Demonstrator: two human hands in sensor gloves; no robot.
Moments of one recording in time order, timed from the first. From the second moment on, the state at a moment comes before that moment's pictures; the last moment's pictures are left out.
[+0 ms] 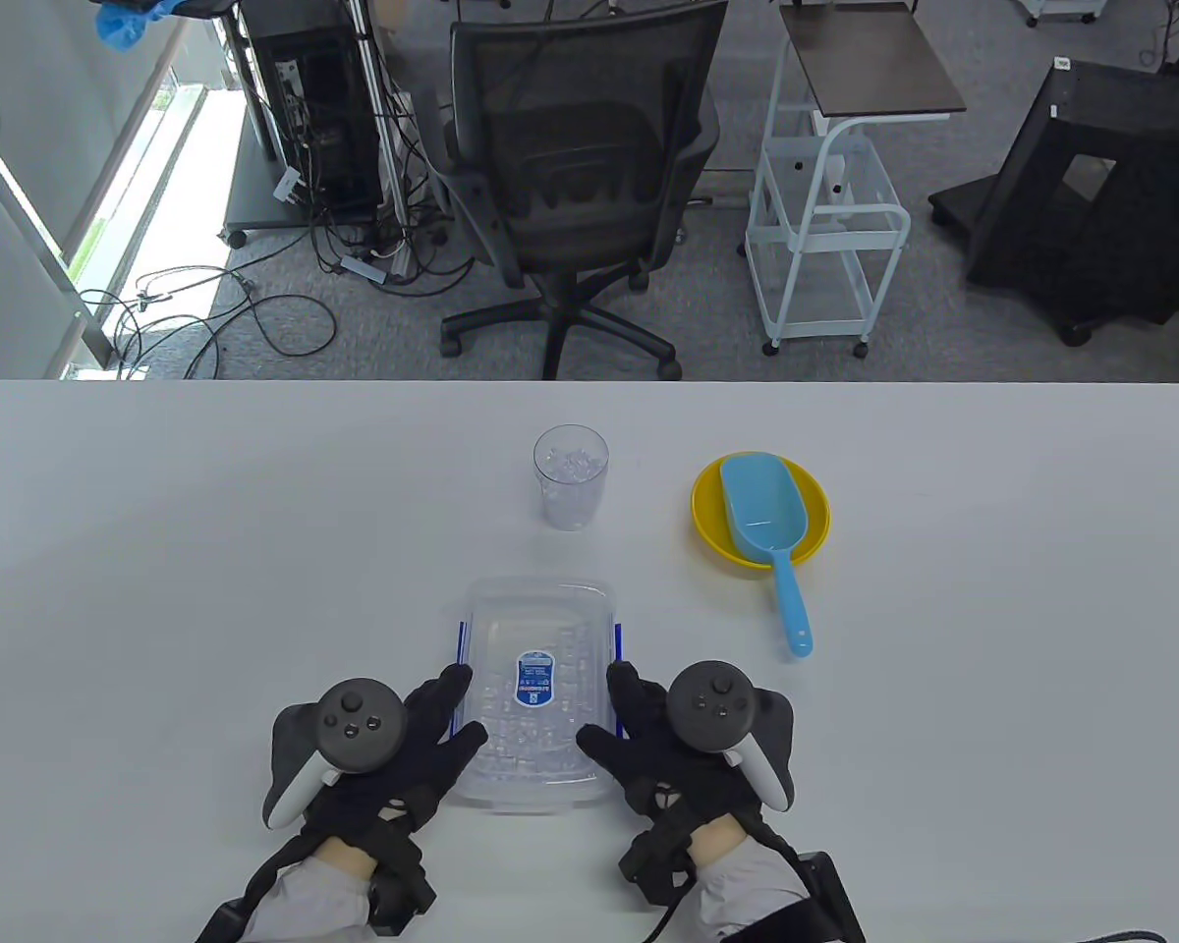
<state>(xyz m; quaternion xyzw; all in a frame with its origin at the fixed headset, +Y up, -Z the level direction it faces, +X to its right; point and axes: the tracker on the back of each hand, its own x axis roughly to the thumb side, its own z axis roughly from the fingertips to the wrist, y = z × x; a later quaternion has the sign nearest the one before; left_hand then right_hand) -0.200 -0.733 -0.232 -0.15 -0.09 0.32 0.93 0.079 -0.730 -0.255 0.09 0.13 0.91 0.38</state>
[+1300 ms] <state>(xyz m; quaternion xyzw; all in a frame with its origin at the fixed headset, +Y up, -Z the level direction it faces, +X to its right) -0.201 -0.740 -0.236 -0.15 0.00 0.40 0.91 0.084 -0.735 -0.266 0.00 0.09 0.93 0.36</state>
